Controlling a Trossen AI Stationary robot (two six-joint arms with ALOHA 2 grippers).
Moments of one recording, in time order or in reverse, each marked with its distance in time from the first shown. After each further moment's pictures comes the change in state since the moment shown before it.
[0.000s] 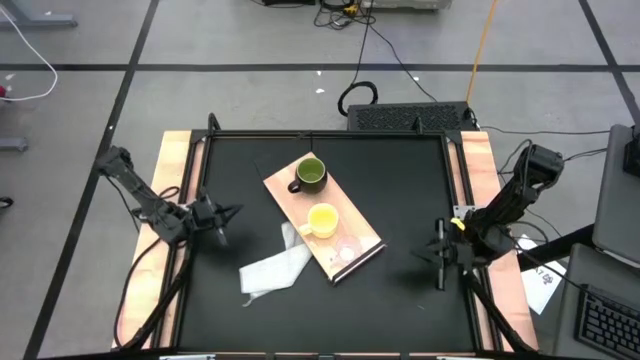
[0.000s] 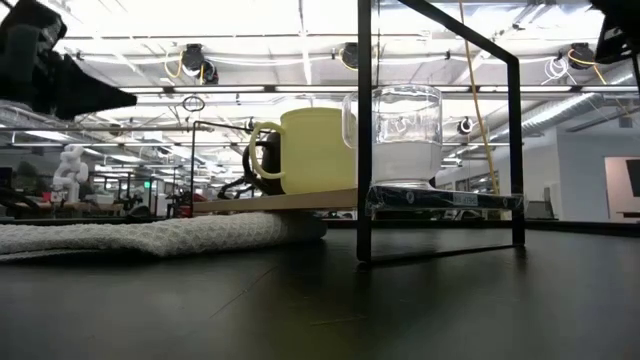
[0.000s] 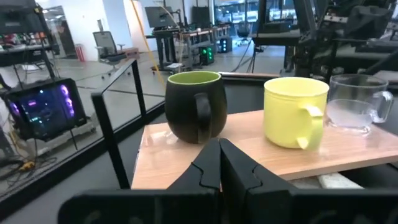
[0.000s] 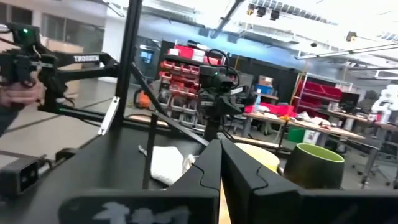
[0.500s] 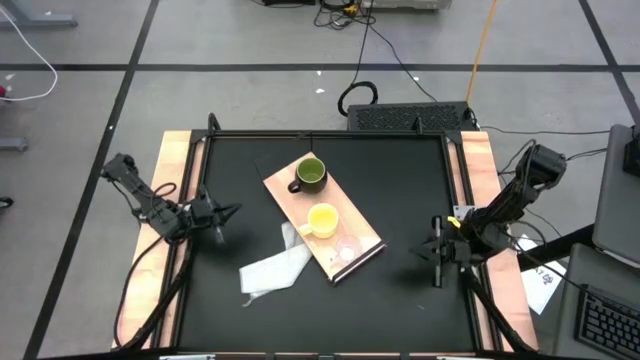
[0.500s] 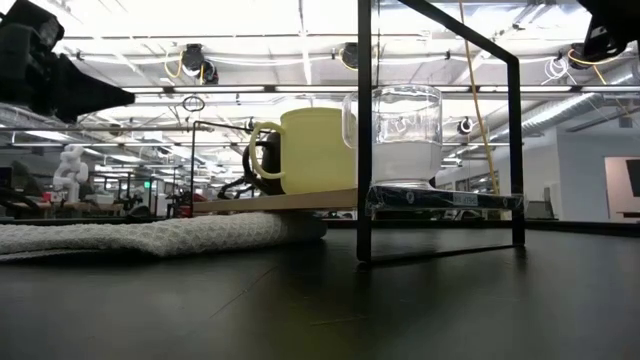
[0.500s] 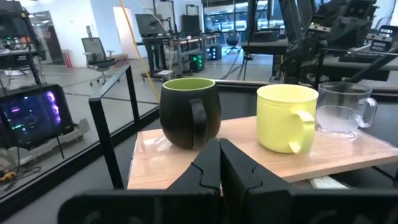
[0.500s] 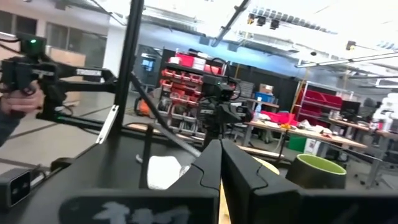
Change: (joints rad) left arm 0.023 -0.196 -0.032 -0.068 0.066 0.076; right arm -0.089 -0.008 0.000 0.000 -0.106 0.004
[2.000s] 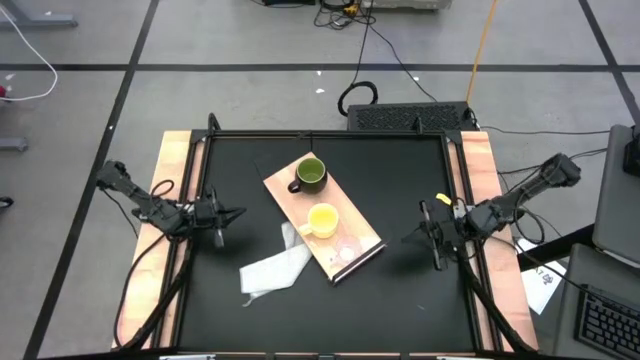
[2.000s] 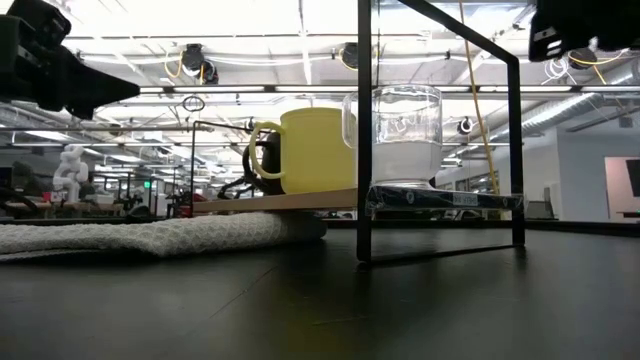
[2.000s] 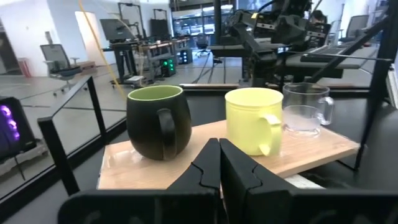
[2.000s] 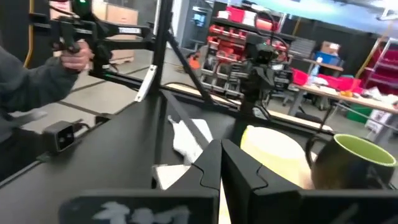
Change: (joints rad) left arm 0.131 0.002 0.002 0.035 0.270 0.057; right arm -0.448 -0.726 0.168 -1.319 -0.626 0.320
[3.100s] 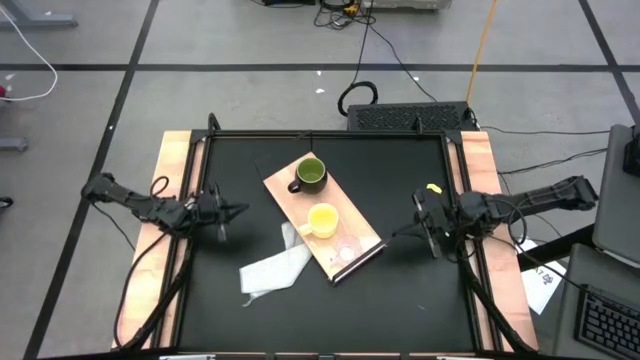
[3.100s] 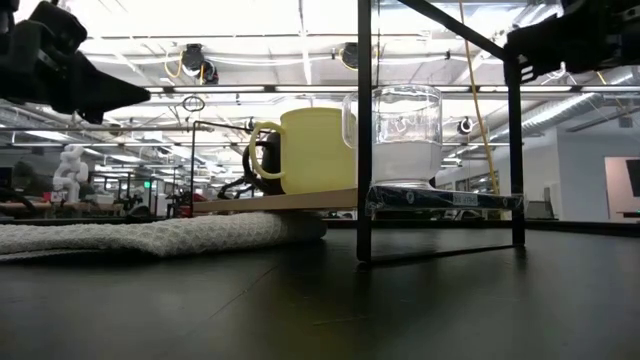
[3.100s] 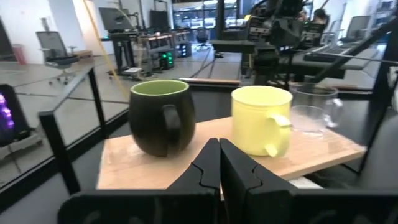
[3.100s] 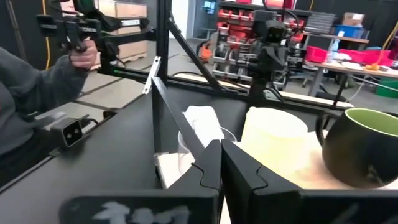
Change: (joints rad) left arm 0.199 0.003 0.020 -0.044 0.202 -0.055; right arm -0.360 -0.001 0.001 -0.055 -0.401 0.090
